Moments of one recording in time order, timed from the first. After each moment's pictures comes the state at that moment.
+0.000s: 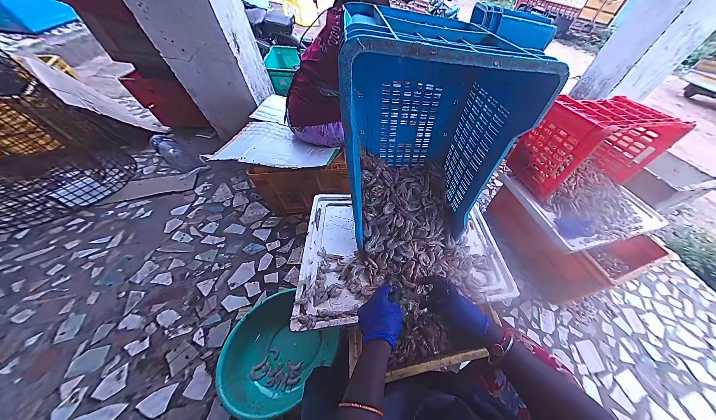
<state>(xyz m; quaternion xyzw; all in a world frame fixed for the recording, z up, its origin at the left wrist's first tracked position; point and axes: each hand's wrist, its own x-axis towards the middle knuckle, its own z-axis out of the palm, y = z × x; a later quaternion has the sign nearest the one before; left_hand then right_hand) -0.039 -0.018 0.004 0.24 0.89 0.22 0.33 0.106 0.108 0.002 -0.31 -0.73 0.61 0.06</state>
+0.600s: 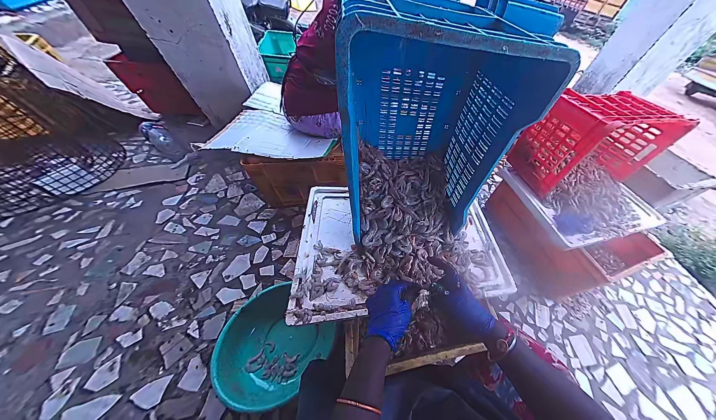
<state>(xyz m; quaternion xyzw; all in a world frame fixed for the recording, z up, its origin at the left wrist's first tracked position) -0.030 -0.016 0.006 0.38 0.83 0.23 0.33 0.109 0.106 0.010 -0.29 -0.68 0.66 0.13</state>
